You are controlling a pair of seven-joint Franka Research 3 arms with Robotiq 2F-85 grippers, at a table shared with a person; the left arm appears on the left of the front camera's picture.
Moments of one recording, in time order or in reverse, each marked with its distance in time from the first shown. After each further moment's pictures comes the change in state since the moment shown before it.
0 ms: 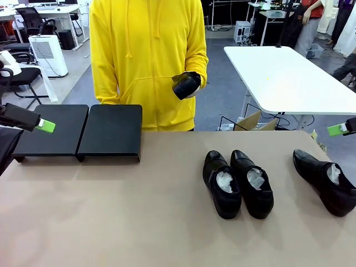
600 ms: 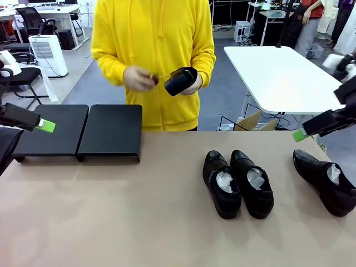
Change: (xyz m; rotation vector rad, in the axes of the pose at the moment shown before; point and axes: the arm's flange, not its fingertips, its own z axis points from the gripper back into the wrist) left arm 0.000 0.000 0.000 0.001 0.000 -0.001; right arm 0.025 0.106 -0.042 -0.232 0.169 0.033
